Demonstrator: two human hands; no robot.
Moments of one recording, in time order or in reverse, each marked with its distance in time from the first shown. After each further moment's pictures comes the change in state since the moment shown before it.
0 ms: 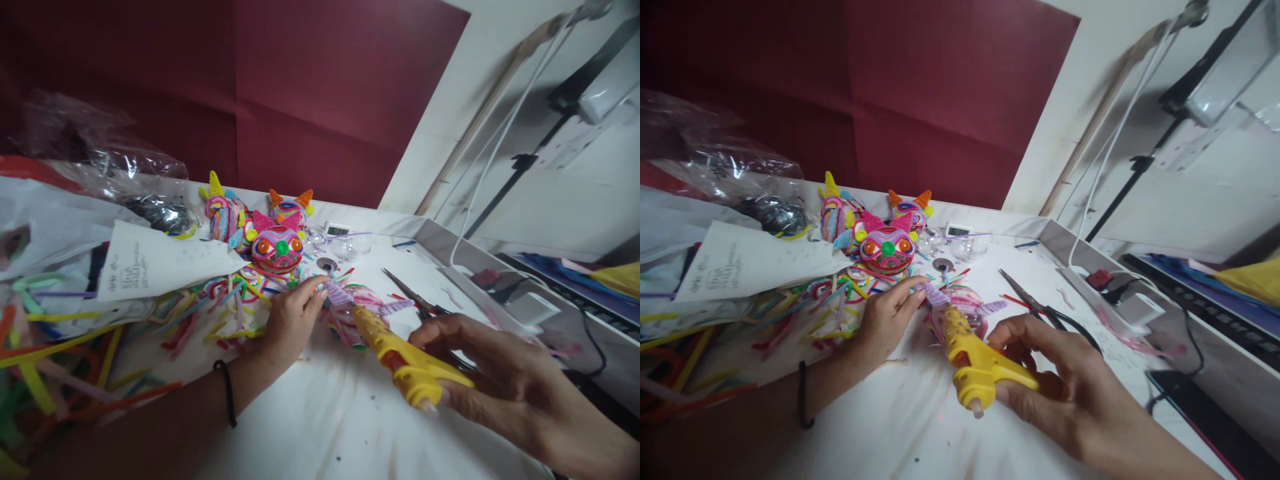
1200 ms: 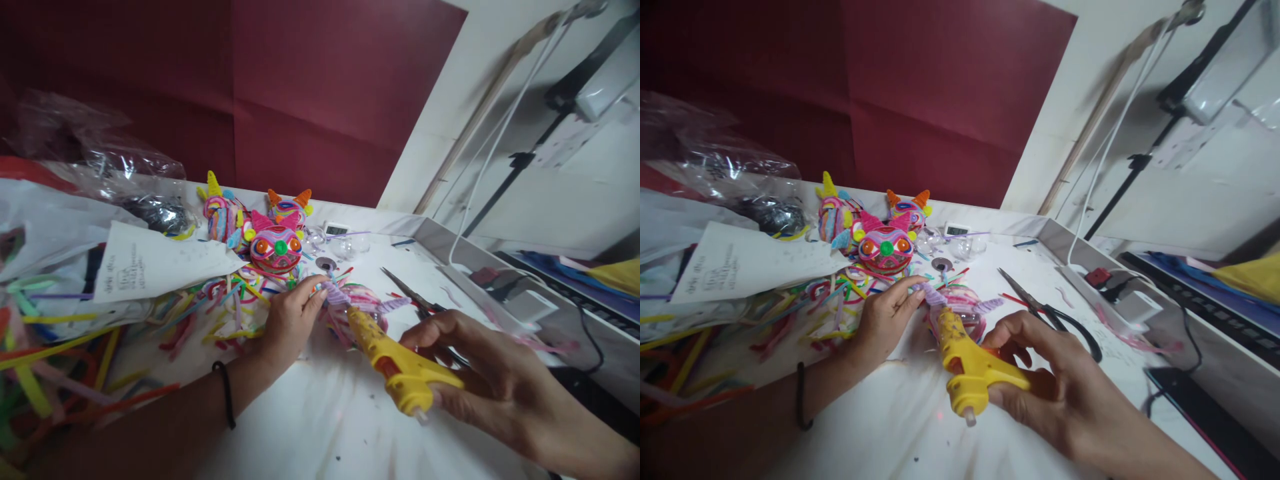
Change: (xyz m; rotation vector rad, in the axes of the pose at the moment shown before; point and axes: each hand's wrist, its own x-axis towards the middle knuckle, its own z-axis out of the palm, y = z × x) left_hand 0.000 0.003 0.000 0.009 0.004 0.021; right_hand 0.001 -0.002 0.007 0.097 -0.002 -0.025
